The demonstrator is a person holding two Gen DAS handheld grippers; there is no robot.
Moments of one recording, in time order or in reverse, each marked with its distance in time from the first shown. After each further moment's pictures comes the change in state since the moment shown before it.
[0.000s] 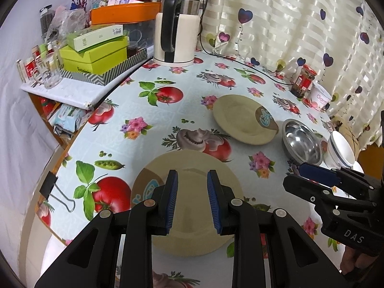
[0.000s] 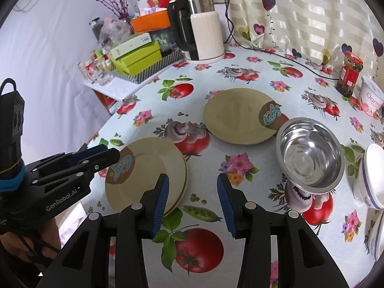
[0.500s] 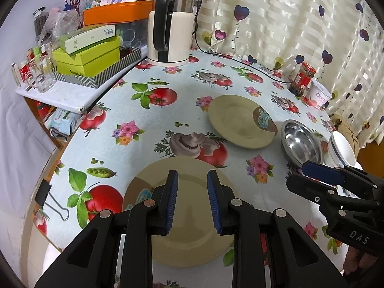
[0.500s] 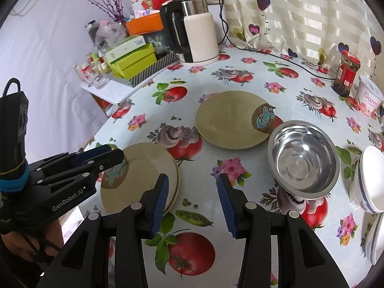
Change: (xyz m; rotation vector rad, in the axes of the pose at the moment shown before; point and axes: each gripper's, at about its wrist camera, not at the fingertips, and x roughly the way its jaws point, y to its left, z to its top) left arm 0.013 -0.007 0.011 0.015 0.011 -0.011; right arm 0.000 -0.010 0.007 0.012 0.000 -0.008
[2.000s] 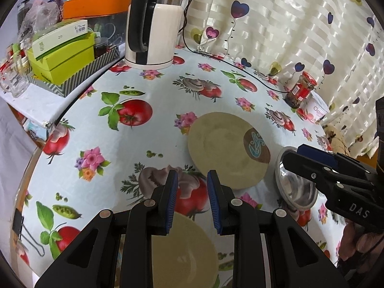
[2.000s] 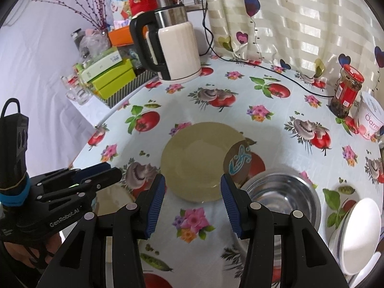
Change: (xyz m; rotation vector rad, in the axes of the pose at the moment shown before) left arm 0.057 -0.015 0.061 -0.037 0.046 -0.101; right arm 0.028 -0.059 0.073 0.007 -0.013 -0.031
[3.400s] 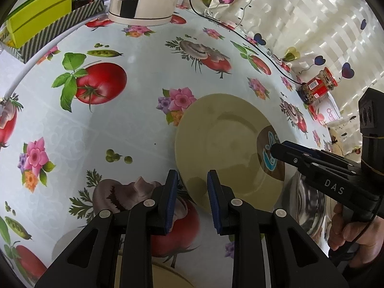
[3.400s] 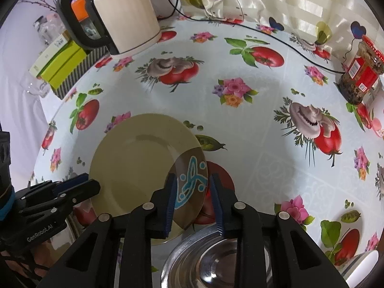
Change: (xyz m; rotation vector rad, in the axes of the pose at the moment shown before) left arm 0.096 0.007 0.020 -0.121 0.193 -0.087; right arm 0.100 -0.075 0.035 0.056 0.235 -0.061
